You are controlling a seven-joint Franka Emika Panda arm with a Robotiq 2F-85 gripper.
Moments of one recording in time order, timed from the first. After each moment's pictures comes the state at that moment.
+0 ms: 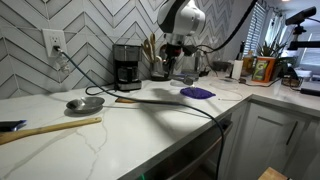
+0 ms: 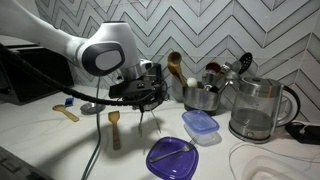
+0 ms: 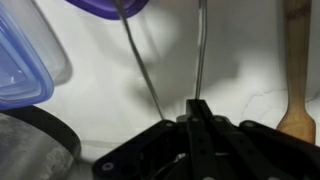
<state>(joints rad) -0.11 0.00 -0.04 -2.12 0.11 2.40 -0.82</state>
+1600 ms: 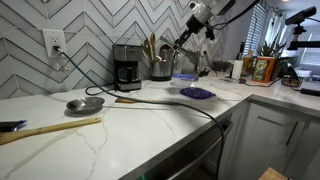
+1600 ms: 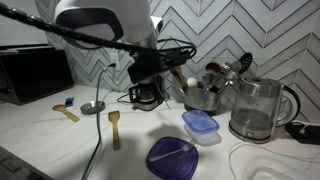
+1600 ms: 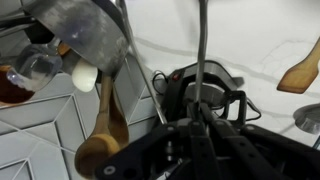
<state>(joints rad) -0.06 -0.16 -0.26 -2.08 0.68 2.41 -1.64</state>
